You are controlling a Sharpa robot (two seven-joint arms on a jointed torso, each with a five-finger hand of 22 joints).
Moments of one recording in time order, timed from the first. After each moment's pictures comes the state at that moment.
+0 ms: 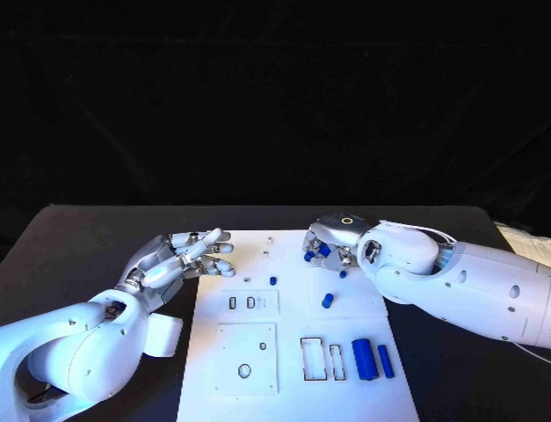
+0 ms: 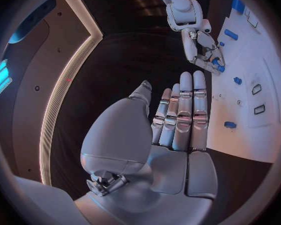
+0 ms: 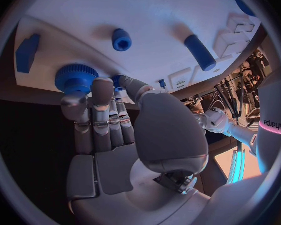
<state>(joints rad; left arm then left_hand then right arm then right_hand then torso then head) 1.15 -1.03 0.00 1.87 0.00 -0.39 0.44 1.37 -0.01 0.08 0.21 0.08 1.00 0.20 0.12 0.07 1.13 0.13 0.10 0.09 1.26 0.07 0.24 0.29 0.17 1.07 0.17 0.46 0.21 1.22 -0.77 0.04 1.47 -1.81 -0.18 -0.16 1.31 -0.13 0.43 0.00 0.18 1.08 0.13 0.07 0.07 1.20 0.07 0.06 0.06 1.47 -0.01 0.84 0.67 0.13 1.21 0.09 1.21 0.93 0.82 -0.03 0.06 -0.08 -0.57</state>
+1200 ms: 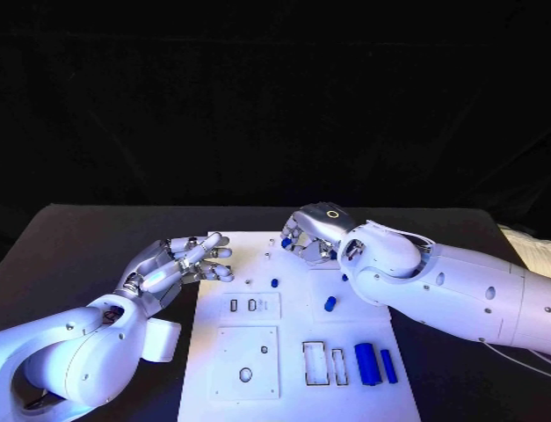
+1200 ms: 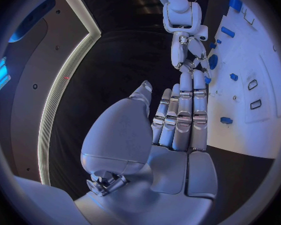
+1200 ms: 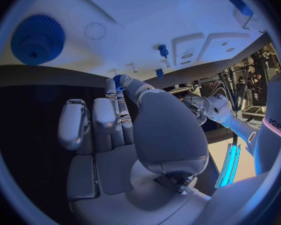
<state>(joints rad) 1.15 -1.03 0.00 1.87 0.00 -0.39 0.43 1.37 -0.01 0.08 0.20 0.08 1.00 0.20 0.11 0.07 1.13 0.13 0.09 0.08 1.26 0.07 0.24 0.31 0.17 1.07 0.17 0.47 0.22 1.22 -0.69 0.04 1.46 -1.81 -0.38 -0.19 1.35 -0.10 0.47 0.04 0.10 1.17 0.11 0.08 0.09 1.30 0.05 0.06 0.07 1.47 -0.02 1.14 0.95 0.10 1.32 0.08 1.38 1.18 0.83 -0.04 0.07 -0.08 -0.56</state>
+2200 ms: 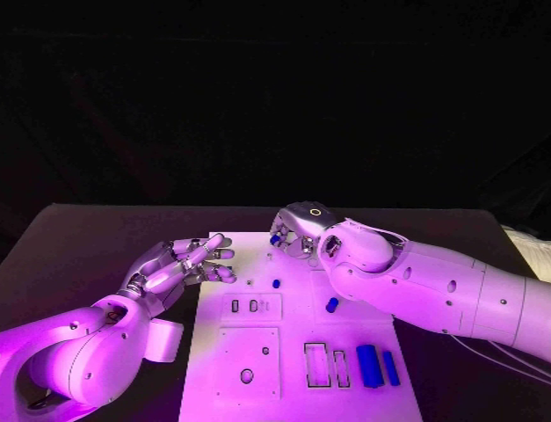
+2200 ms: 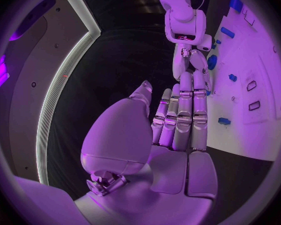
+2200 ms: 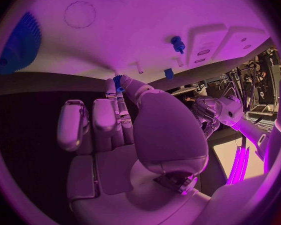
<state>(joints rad) 1.15 -1.02 0.00 1.87 0.02 -0.39 0.43 1.37 -0.01 0.08 0.20 0.08 1.00 0.20 0.11 0.07 1.13 0.13 0.09 0.08 1.26 0.07 0.24 0.31 0.17 1.07 0.17 0.47 0.22 1.23 -0.56 0.04 1.33 -1.80 -0.36 -0.25 1.35 -0.09 0.47 0.05 0.10 1.16 0.12 0.06 0.10 1.29 0.06 0.06 0.07 1.47 -0.02 1.17 0.98 0.08 1.33 0.08 1.39 1.20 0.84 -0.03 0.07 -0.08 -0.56</state>
